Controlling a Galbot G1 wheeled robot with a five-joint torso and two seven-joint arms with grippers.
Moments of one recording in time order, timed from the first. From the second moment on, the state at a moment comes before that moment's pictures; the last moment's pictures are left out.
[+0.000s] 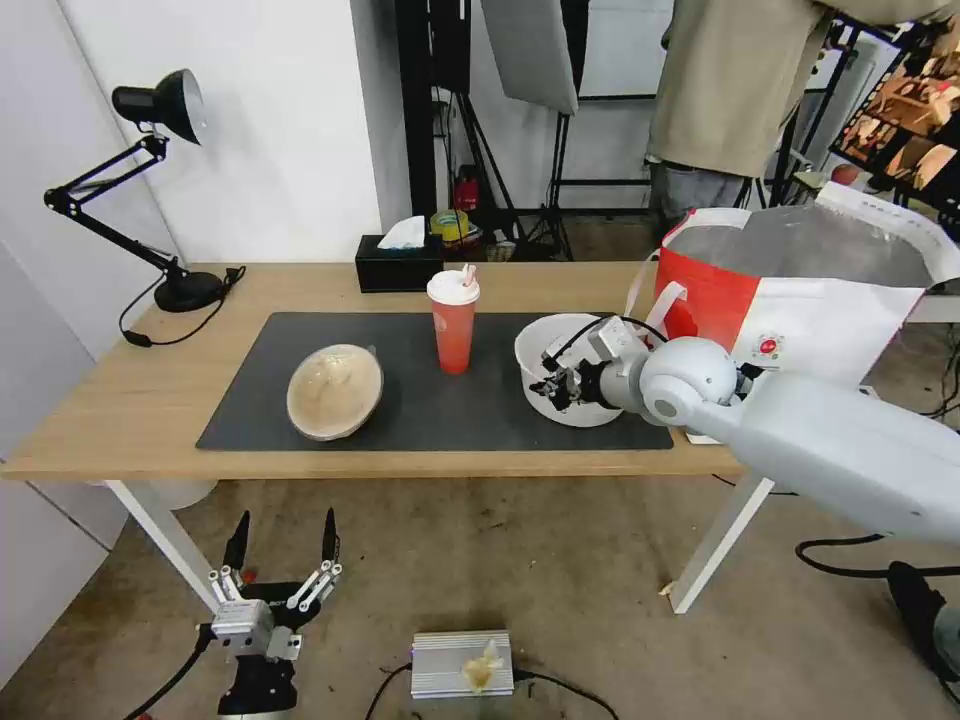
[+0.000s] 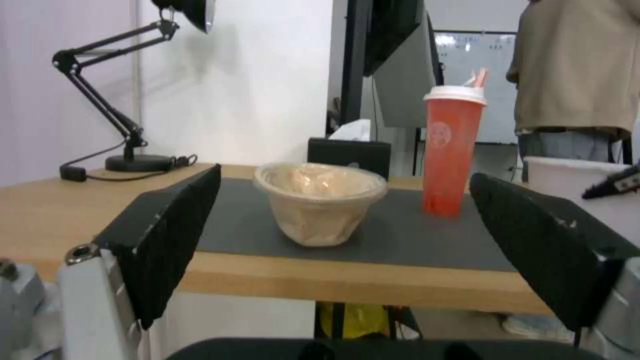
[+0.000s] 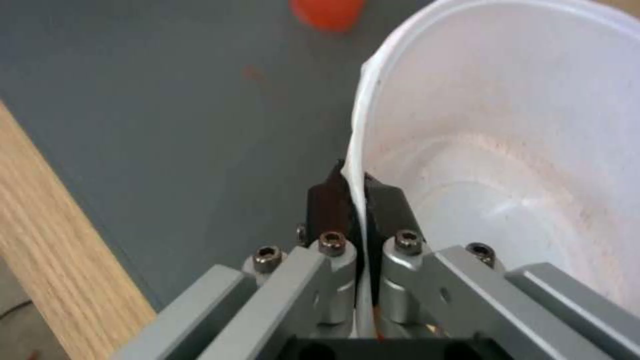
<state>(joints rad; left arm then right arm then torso) 1.90 -1.59 -0.60 -2.10 -0.11 -0.58 0.08 0.01 0.72 -0.78 1.72 1.02 -0.62 0.01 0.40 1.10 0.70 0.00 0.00</state>
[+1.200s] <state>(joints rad) 1.83 -1.53 -0.59 -2.09 -0.17 -0.53 0.08 0.19 0.64 -0.93 1.95 0.61 -0.41 0.02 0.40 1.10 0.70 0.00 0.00</state>
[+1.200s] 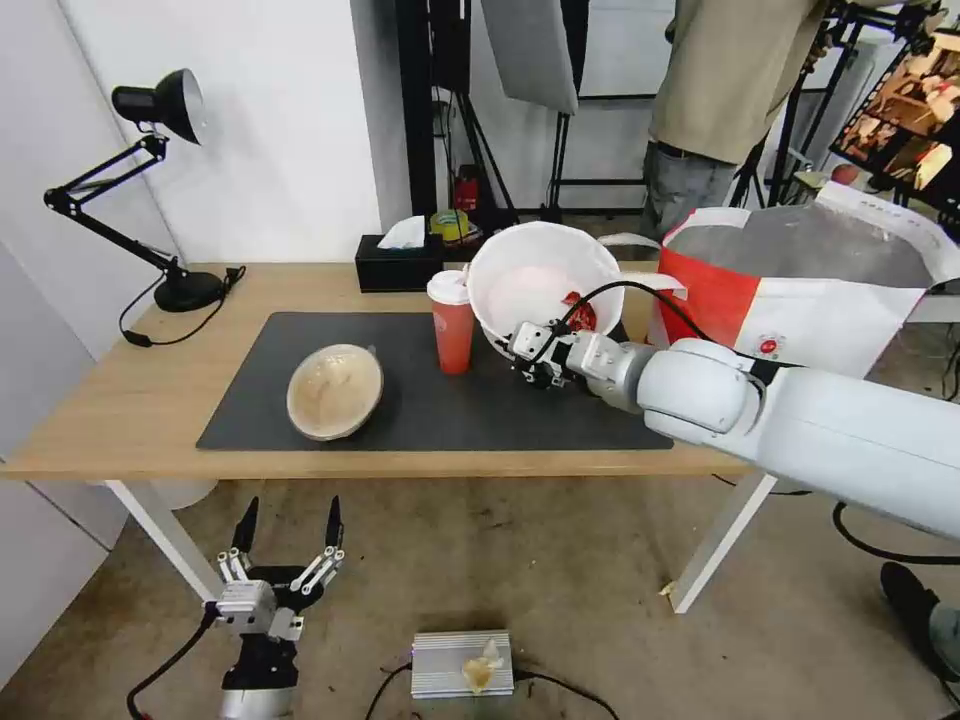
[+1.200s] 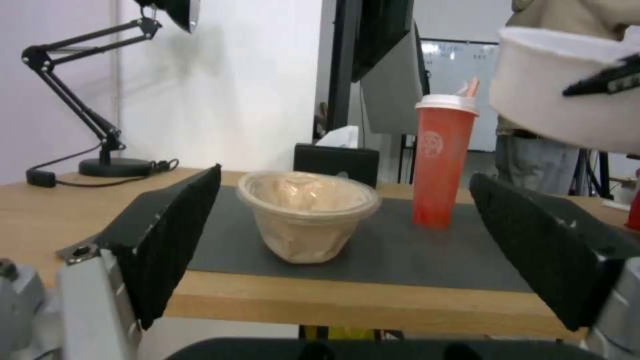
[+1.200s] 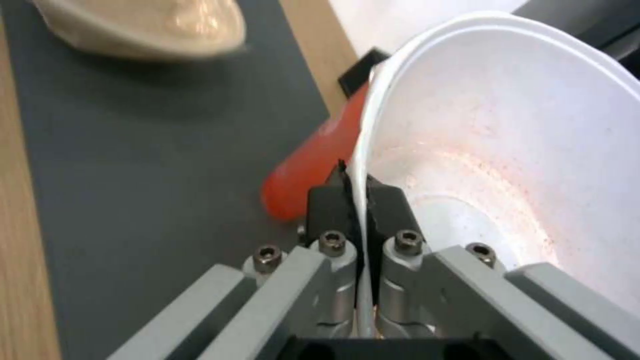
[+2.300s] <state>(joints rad) 1.82 -1.49 -0.59 -2.15 -0.18 -0.50 0.08 0.41 0.68 -0.85 1.95 0.78 -0.41 0.04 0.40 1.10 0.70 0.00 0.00</state>
